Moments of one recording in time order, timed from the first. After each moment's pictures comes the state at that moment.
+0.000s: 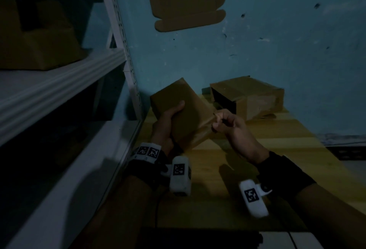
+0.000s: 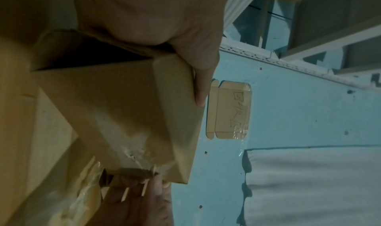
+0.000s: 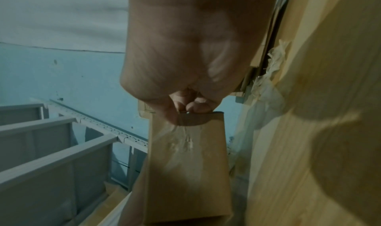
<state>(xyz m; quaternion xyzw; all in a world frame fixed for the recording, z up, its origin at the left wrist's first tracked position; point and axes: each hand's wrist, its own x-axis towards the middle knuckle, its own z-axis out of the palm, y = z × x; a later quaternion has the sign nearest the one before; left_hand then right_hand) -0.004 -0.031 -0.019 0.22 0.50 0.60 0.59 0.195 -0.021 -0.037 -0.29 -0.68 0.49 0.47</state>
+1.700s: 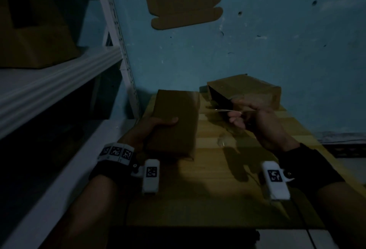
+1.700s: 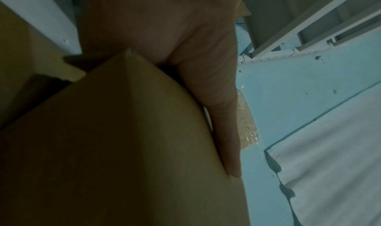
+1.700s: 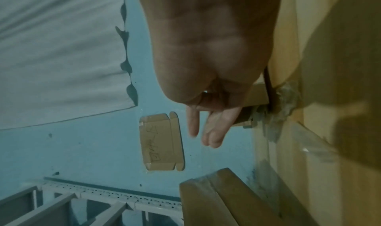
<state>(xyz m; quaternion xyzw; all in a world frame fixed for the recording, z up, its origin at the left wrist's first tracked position) -0.045 -0.055 -0.002 0.41 0.56 0.44 0.58 0.257 -0.001 -0.021 -0.37 -0.50 0.60 0.51</state>
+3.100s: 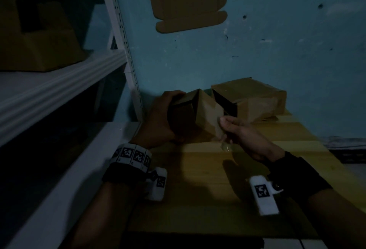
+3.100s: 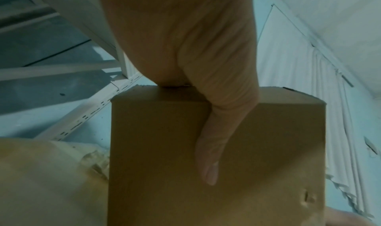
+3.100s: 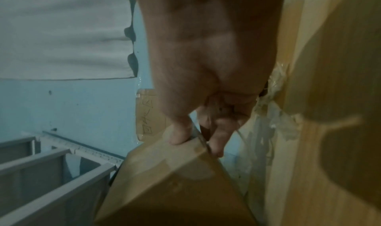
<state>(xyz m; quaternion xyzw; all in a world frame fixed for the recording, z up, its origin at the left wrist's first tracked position) -0.052 -0.023 -0.009 0.78 0.45 0.43 0.10 0.222 -0.007 -0.036 -0.34 -0.66 0.56 0.37</state>
